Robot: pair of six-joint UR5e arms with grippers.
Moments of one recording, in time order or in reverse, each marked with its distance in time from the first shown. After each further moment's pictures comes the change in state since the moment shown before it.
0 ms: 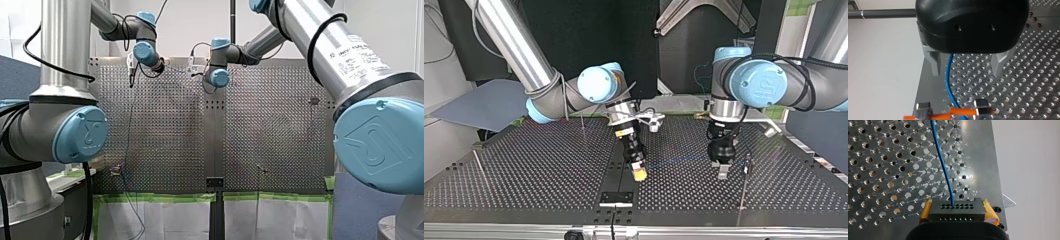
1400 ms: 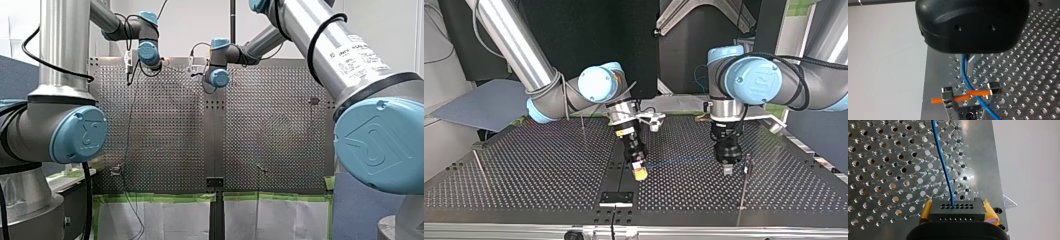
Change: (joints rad) left arm -0.024 -0.001 0.002 0.034 -0.141 0.051; right arm 0.002 0.000 0.000 0.003 -0.002 0.002
